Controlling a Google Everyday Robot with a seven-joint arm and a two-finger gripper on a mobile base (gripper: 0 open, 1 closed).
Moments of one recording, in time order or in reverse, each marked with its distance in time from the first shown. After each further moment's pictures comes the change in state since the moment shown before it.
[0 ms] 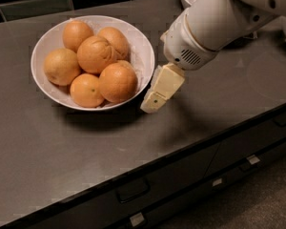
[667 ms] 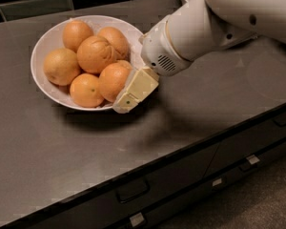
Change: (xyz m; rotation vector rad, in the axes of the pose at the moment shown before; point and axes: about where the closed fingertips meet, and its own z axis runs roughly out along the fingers) arm -0.045 0.014 0.026 -0.030 -0.184 0.031
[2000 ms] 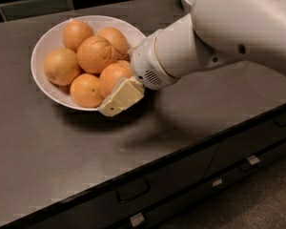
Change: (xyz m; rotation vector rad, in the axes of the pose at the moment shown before) arm -0.010 0.017 0.019 0.050 -0.066 0.044
